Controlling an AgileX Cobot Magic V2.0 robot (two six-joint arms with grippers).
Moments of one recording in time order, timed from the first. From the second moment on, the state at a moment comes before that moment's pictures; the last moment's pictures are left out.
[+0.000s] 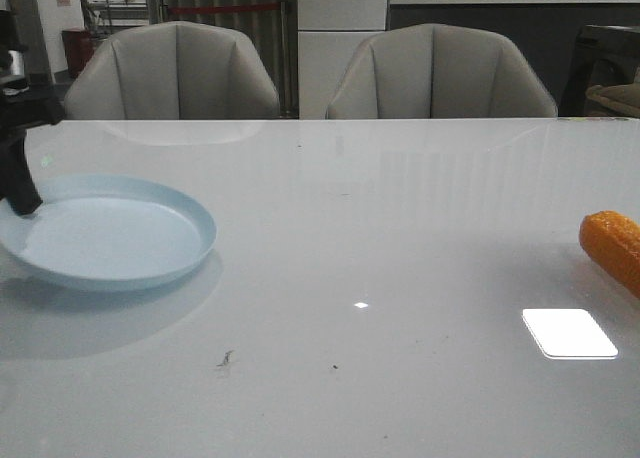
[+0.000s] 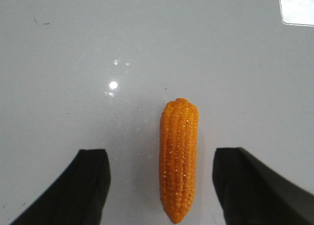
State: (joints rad) left arm 0.01 1.98 -1.53 -0.30 1.05 0.21; right arm 0.00 1.10 -0.73 0.20 0.36 -0.18
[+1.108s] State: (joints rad) left arm -0.30 2.16 -1.68 -0.49 1.02 0.21; right arm 0.00 1.10 -0.73 0.20 0.36 -0.18
